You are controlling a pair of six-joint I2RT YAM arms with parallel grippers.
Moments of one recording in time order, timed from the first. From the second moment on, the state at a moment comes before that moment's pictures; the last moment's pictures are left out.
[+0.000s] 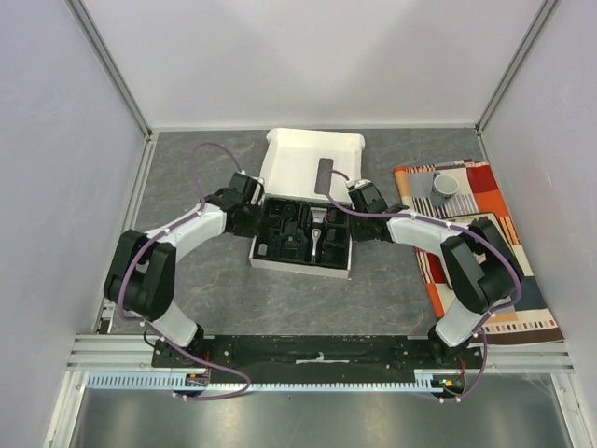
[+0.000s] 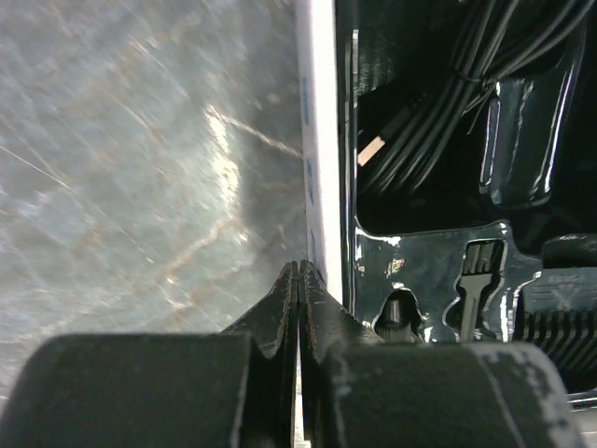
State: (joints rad) left arm -0.38 1.62 1.03 -0.47 -0.04 -0.20; right arm 0.54 1.69 0.95 -0.23 0.10 0.32
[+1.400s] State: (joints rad) left arm -0.01 1.57 1.09 -0.31 0.35 -0.41; right arm 0.21 1.73 1.11 -0.17 -0.01 0.38
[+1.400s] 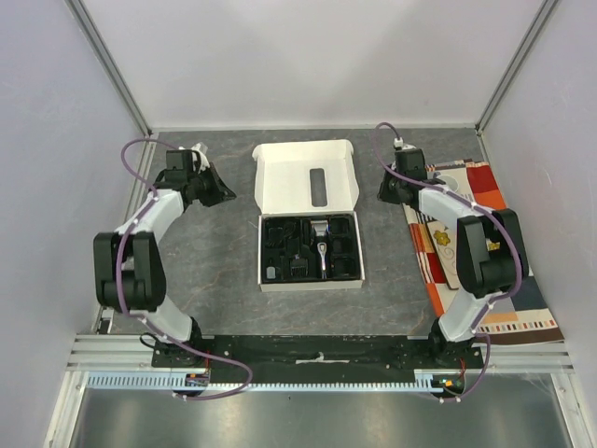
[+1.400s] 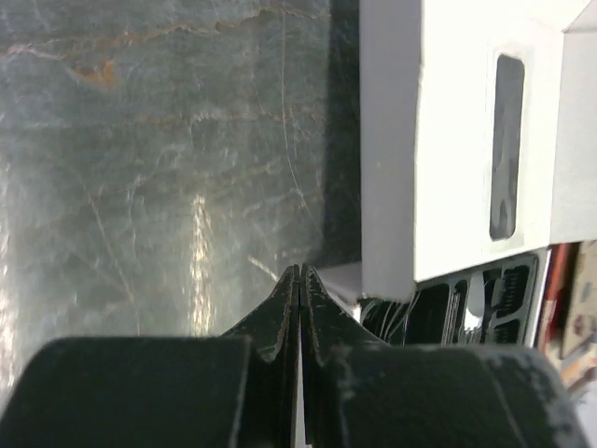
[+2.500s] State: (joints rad) left arm -0.04 2.15 1.41 -0.11 0.85 -0.51; right arm 0.21 2.18 1.30 0.22 -0.64 0.47
